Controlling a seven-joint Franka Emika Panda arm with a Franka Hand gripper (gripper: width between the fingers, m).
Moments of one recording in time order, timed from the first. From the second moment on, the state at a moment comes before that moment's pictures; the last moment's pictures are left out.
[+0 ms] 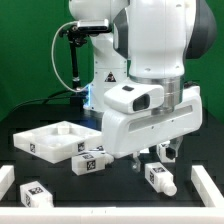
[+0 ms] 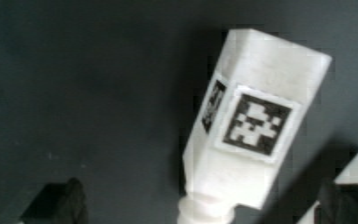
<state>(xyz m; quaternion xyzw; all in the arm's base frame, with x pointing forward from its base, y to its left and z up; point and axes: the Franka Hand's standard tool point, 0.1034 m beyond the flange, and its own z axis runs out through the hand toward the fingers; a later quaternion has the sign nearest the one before) 0.558 0.065 0.051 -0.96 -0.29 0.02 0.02</state>
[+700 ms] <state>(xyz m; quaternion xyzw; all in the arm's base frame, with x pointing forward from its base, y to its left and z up) 0.542 0.067 0.014 -0.97 -0.25 0.04 0.03</state>
